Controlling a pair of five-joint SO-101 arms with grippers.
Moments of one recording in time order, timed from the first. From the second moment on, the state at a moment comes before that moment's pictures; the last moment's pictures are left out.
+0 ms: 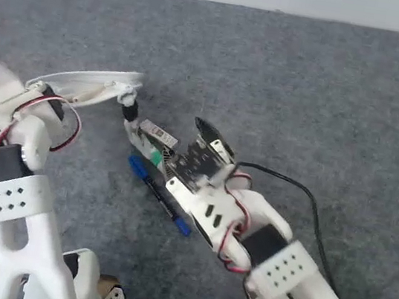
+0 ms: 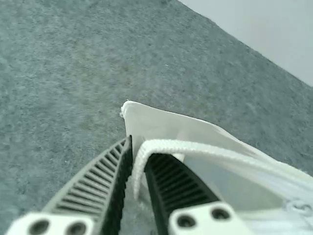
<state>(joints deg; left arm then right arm) -28.0 -45.4 37.8 60.2 21.3 -44.8 -49.2 60.7 22.9 16.1</state>
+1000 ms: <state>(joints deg) -33.4 -45.4 37.8 59.2 21.3 -52.0 5.1 33.5 34.0 6.5</state>
